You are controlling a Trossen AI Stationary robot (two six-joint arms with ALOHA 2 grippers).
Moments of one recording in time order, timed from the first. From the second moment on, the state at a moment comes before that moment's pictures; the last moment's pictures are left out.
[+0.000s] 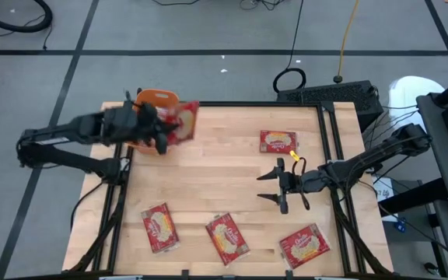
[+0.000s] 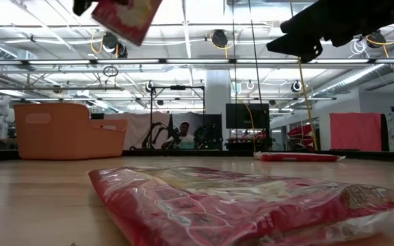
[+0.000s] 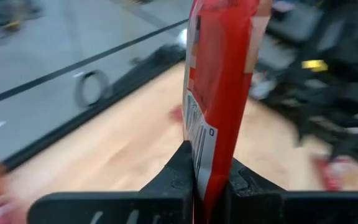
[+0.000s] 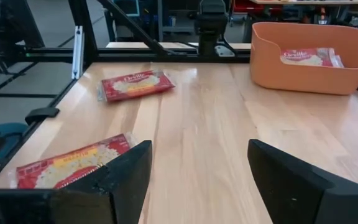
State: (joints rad) left arm 0.08 0.94 1.16 -0.67 -0.31 -0.44; right arm 0.37 1.10 0.44 0.36 0.34 0.15
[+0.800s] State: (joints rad) left arm 0.68 1.31 1.58 -1.28 0.06 -0.31; right arm 0.37 1.10 0.42 0.35 0.34 0.16
